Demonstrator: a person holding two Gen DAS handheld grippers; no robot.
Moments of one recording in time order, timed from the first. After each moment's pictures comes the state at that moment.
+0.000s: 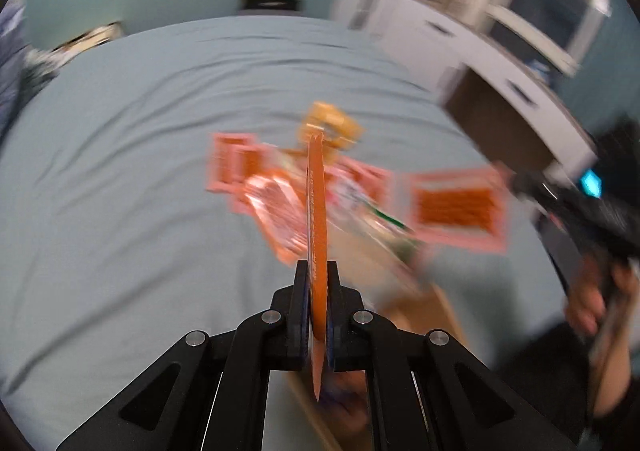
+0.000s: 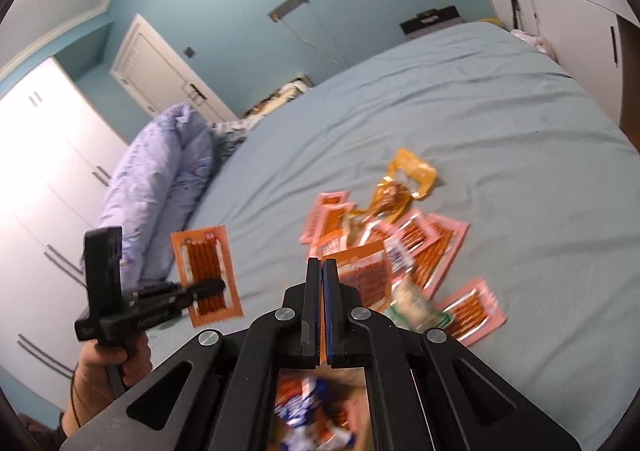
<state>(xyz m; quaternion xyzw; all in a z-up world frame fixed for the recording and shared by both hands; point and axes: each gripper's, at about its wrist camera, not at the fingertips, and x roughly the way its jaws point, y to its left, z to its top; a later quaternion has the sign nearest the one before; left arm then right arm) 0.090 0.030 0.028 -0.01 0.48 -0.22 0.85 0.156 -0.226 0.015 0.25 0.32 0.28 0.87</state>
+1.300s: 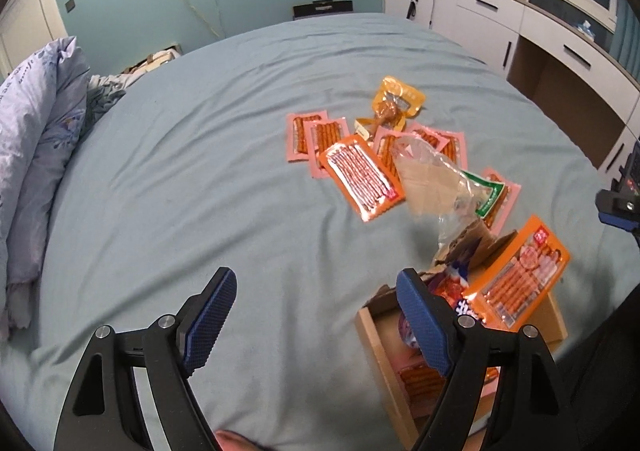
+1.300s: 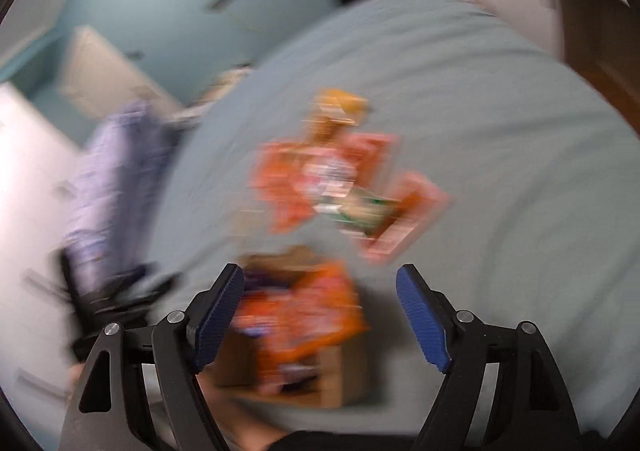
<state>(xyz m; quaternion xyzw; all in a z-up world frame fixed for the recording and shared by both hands) 0.059 0.036 0.001 0.09 0.46 -0.06 0.88 0.090 -0.256 -0.019 0.27 0.40 0.14 0.86</state>
